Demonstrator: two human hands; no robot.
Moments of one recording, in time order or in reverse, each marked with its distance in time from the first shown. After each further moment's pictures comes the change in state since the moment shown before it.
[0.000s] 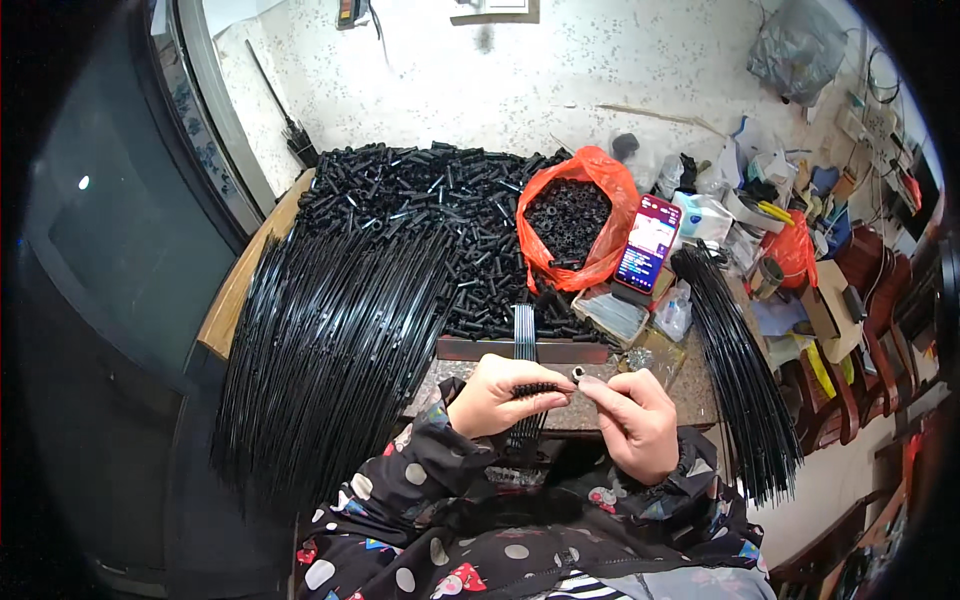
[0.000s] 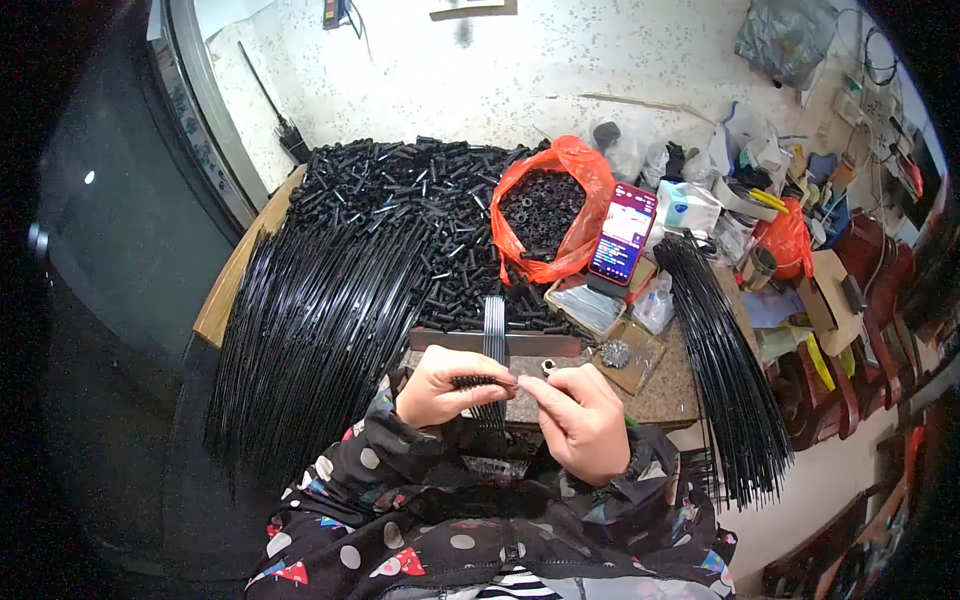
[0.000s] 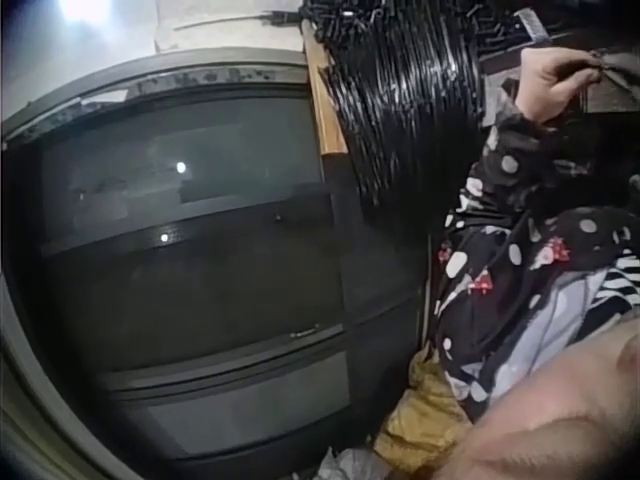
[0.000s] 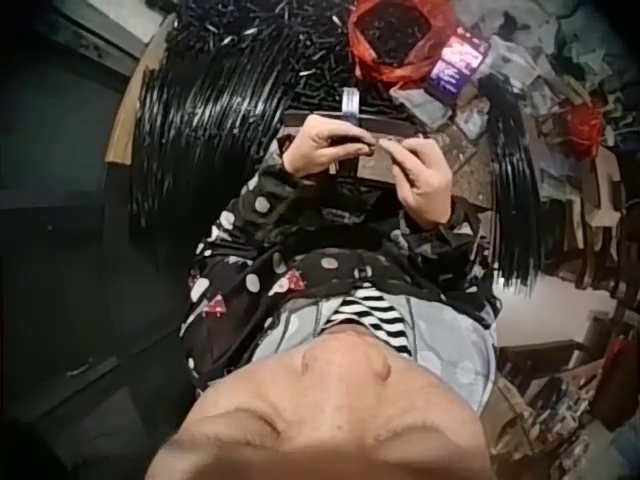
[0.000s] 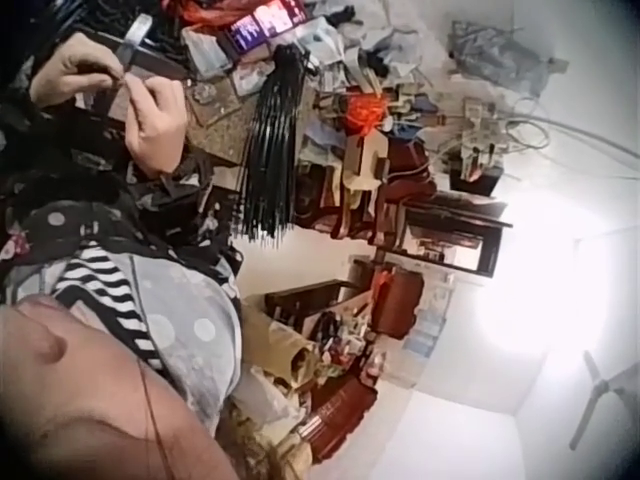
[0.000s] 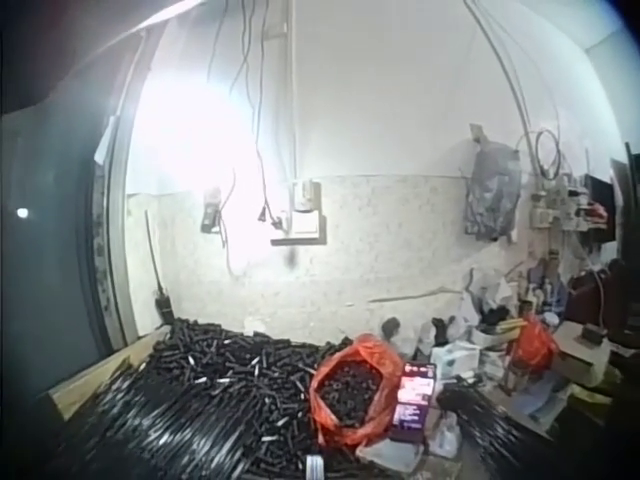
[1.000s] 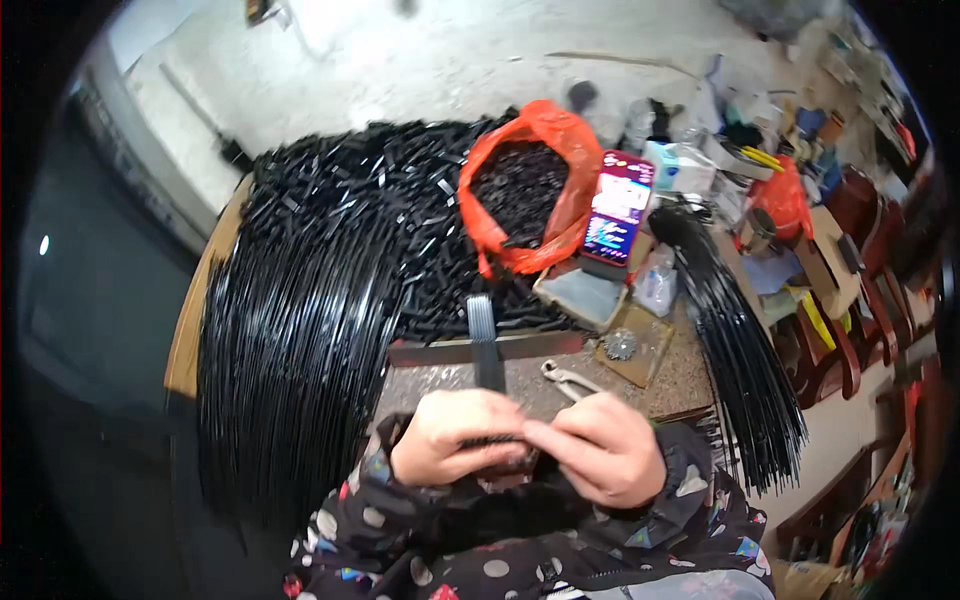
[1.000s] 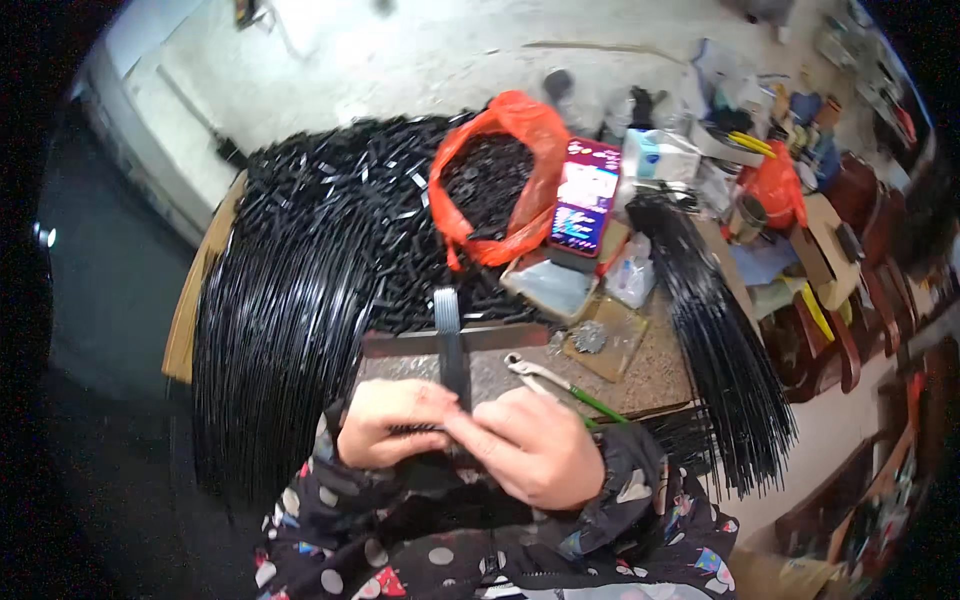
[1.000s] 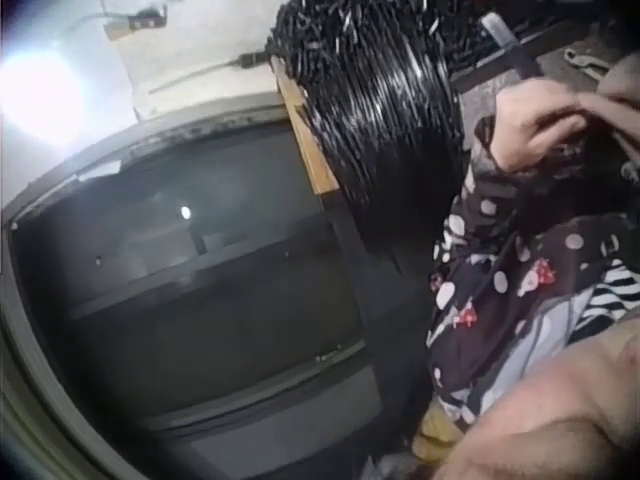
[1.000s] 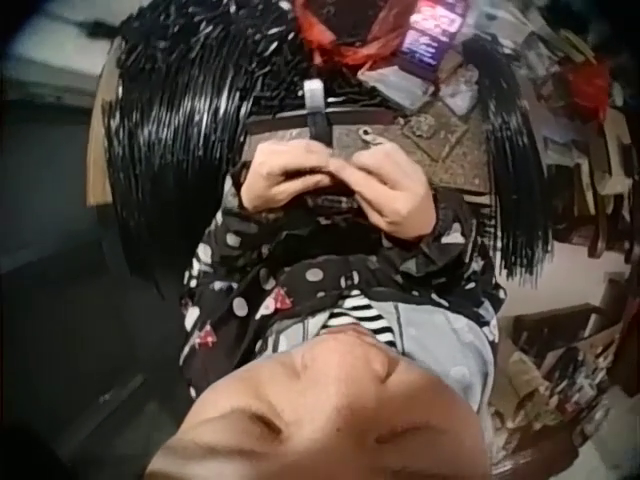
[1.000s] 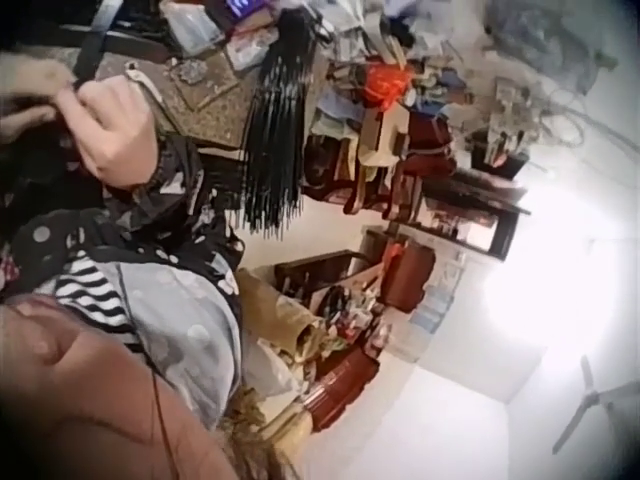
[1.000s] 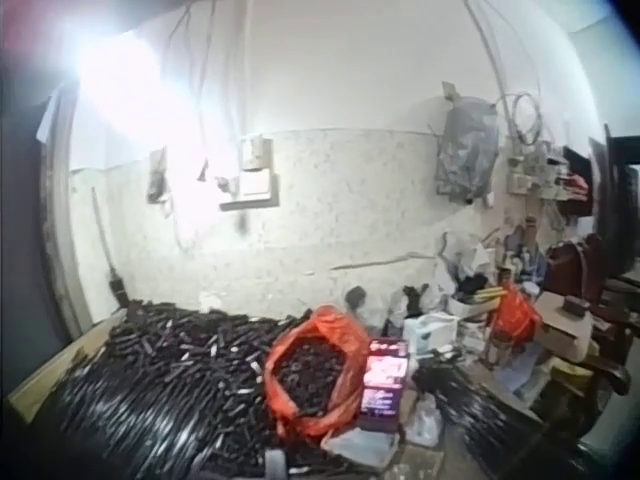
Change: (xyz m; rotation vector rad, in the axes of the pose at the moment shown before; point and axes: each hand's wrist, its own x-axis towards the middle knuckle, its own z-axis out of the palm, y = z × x) left_hand 0.012 -0.009 -0.008 0.208 -0.117 0.021; right_hand 0.021 0.038 0.001 0.133 -0.094 -0.253
